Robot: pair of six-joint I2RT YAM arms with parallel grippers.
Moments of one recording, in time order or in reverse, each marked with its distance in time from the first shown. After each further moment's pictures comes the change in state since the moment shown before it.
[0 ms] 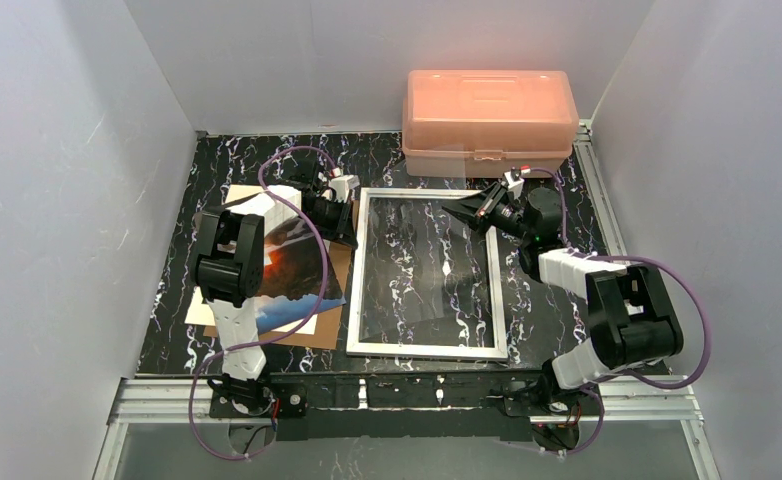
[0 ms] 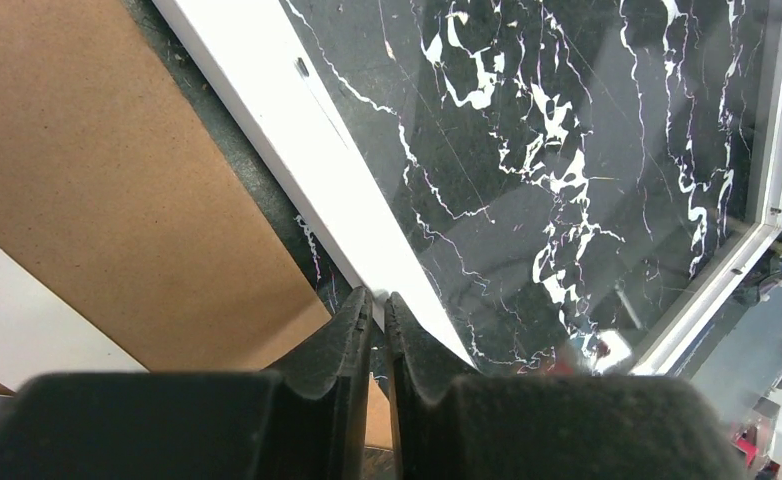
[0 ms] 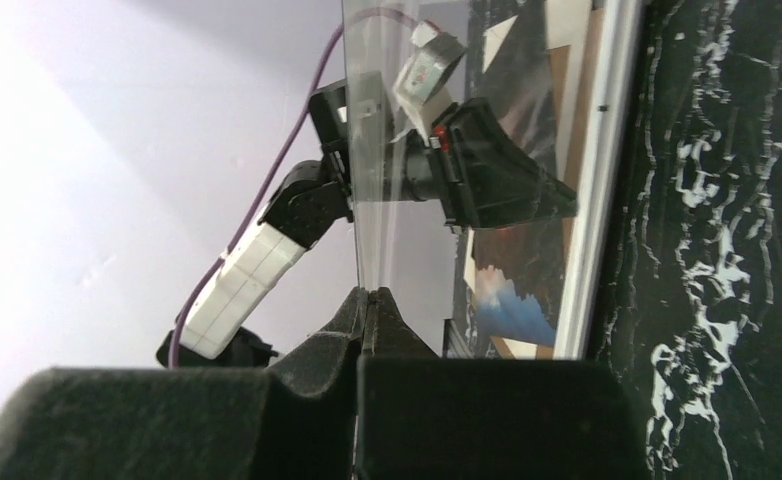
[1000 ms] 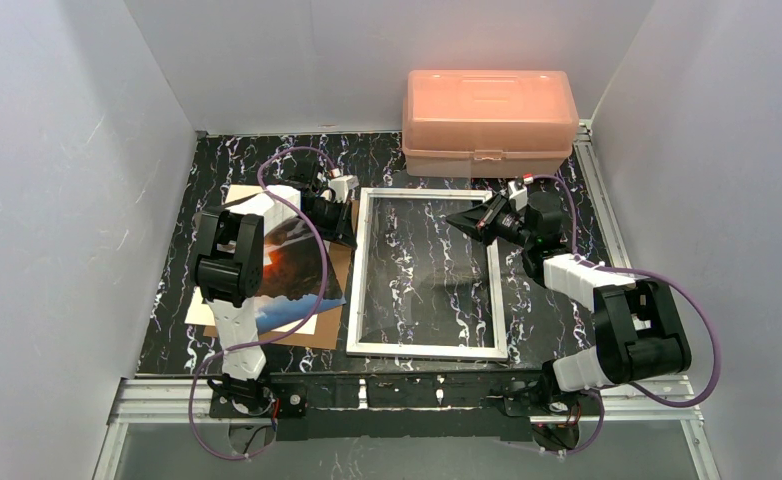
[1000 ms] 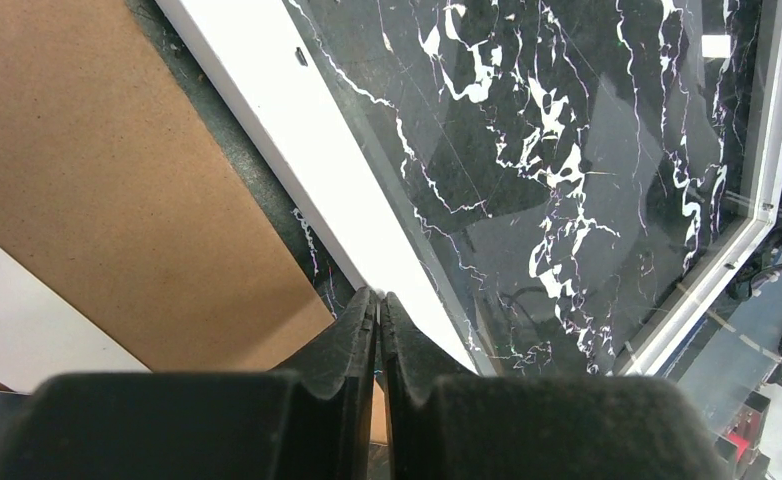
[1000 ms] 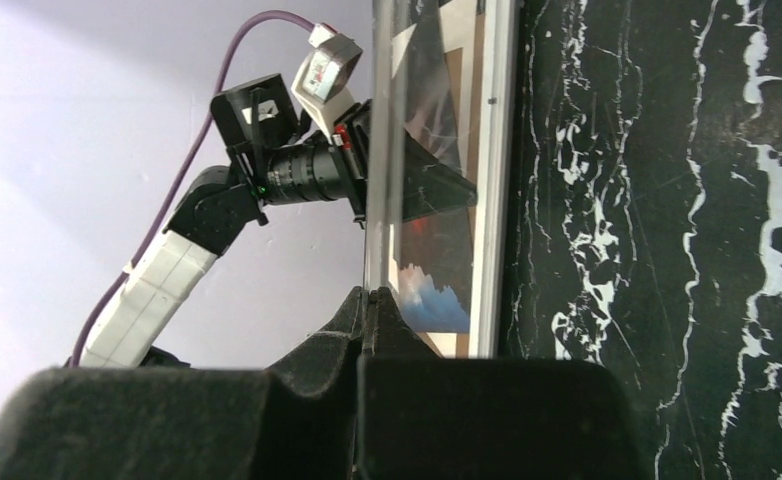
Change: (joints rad) left arm 0.004 0.000 0.000 -0.011 0.010 0.002; right arm 0.000 -0.088 -0.027 -0.270 0.072 -0.208
